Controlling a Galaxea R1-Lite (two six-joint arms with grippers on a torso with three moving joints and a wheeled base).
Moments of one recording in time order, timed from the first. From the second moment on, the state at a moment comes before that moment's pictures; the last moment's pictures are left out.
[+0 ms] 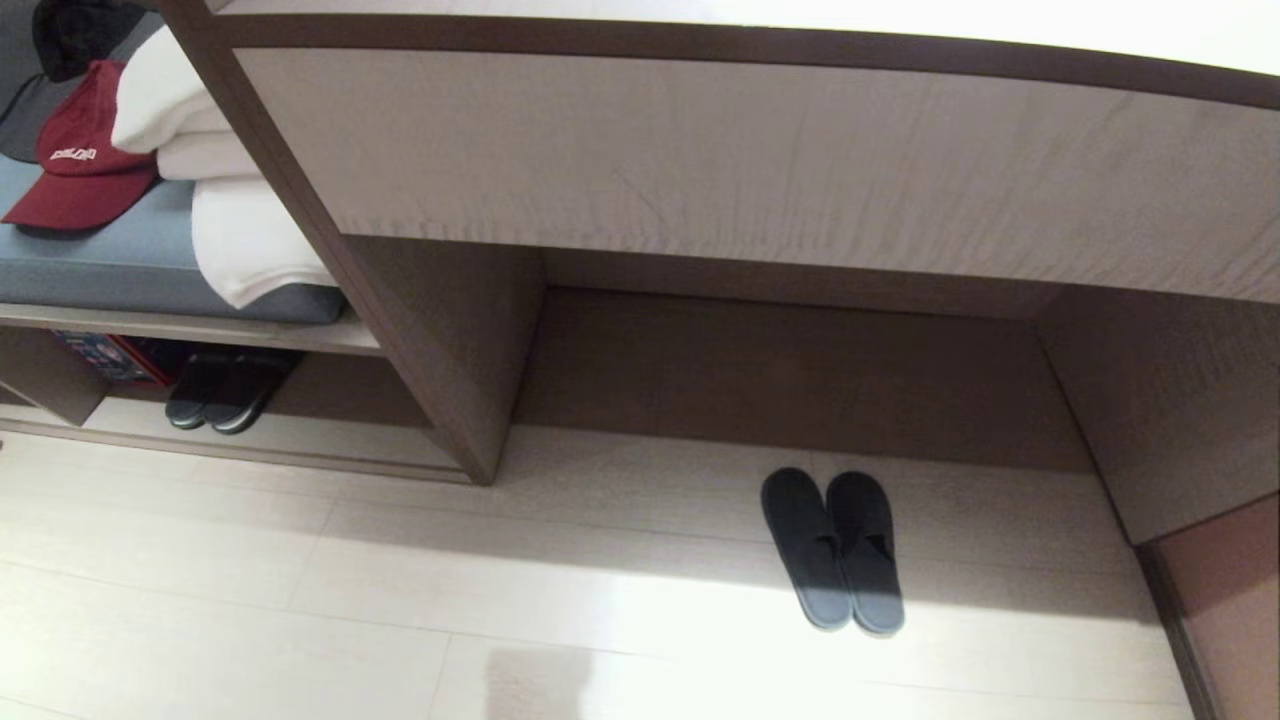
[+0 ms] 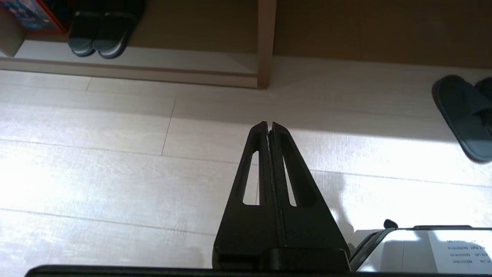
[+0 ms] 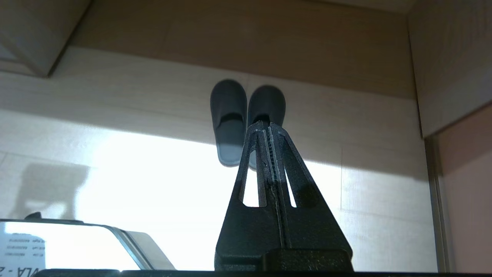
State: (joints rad) left arm 0.00 0.00 0.00 0.00 0.00 0.00; right arm 0.00 0.00 0.00 0.00 0.00 -0.03
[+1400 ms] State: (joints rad) left arm 0.00 0.00 0.00 0.00 0.00 0.00; right arm 0.00 0.00 0.00 0.00 0.00 -0.03
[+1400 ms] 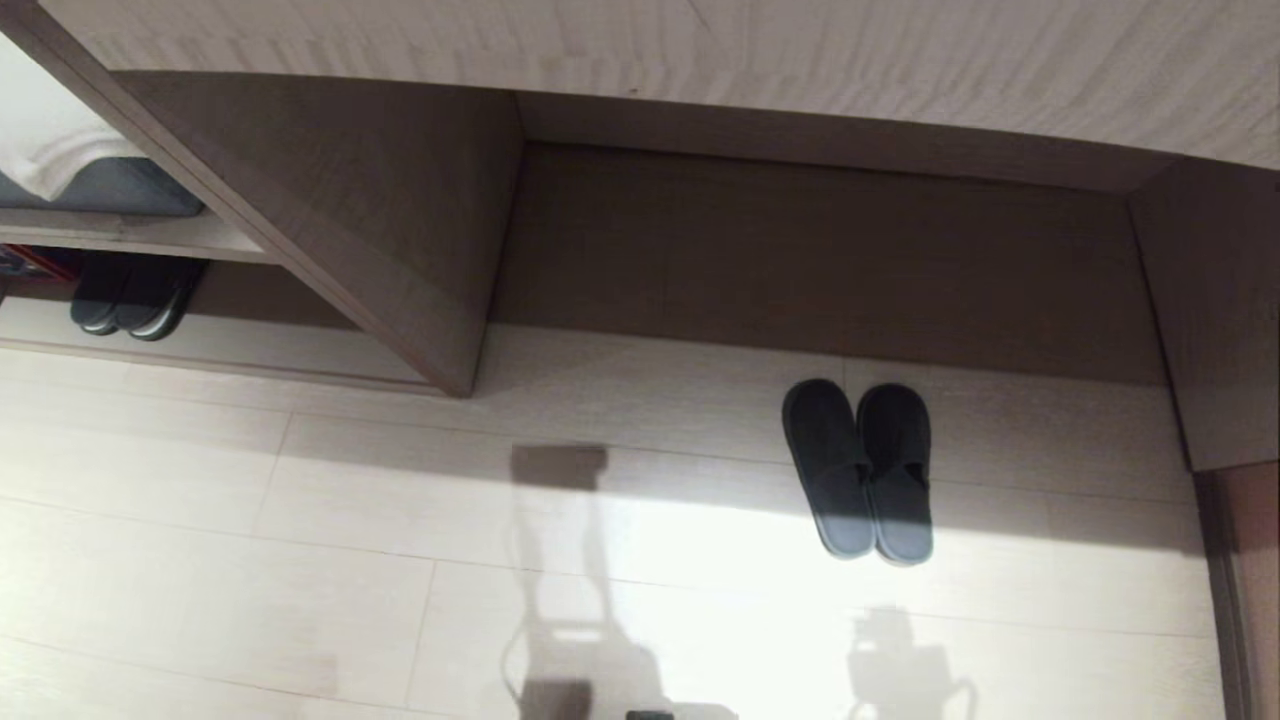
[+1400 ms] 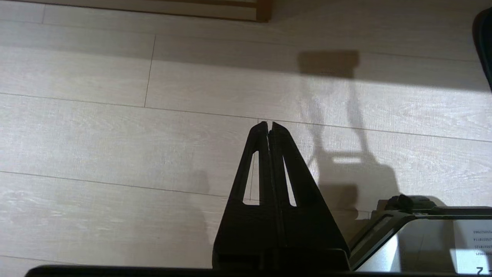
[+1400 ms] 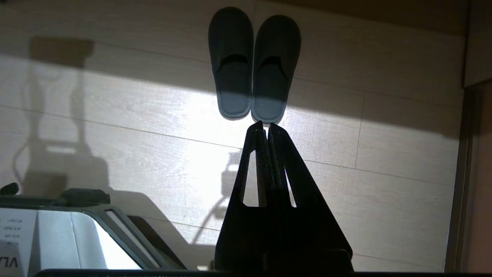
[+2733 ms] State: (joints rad) left arm 0.00 0.00 0.00 0.00 0.00 0.00; right arm 0.00 0.00 0.00 0.00 0.00 -0.03
